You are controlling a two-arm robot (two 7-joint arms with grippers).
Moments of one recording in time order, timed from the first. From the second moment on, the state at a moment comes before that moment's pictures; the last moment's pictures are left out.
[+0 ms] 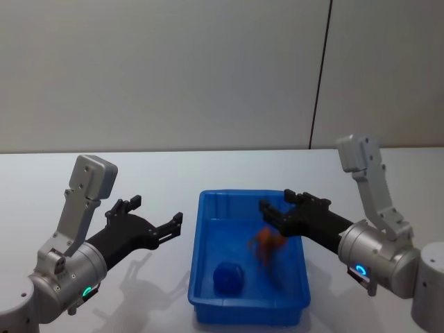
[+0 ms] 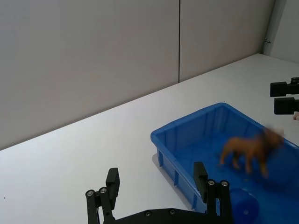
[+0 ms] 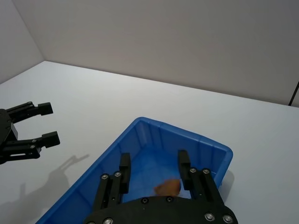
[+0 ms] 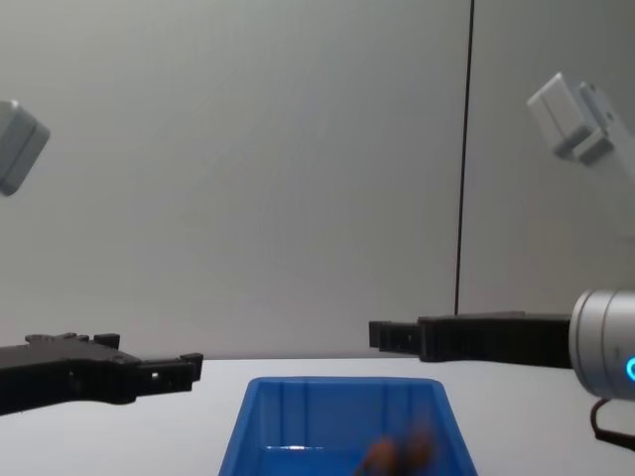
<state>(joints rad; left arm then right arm) -0.14 0.59 0.36 -1.67 -0.53 0.23 -0.12 0.20 0.16 -0.31 -1.62 0.28 0.45 0.30</state>
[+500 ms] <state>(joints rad) -0.14 0.59 0.36 -1.67 -0.53 0.23 -0.12 0.20 0.16 -0.31 -1.61 0.27 0.48 0.30</state>
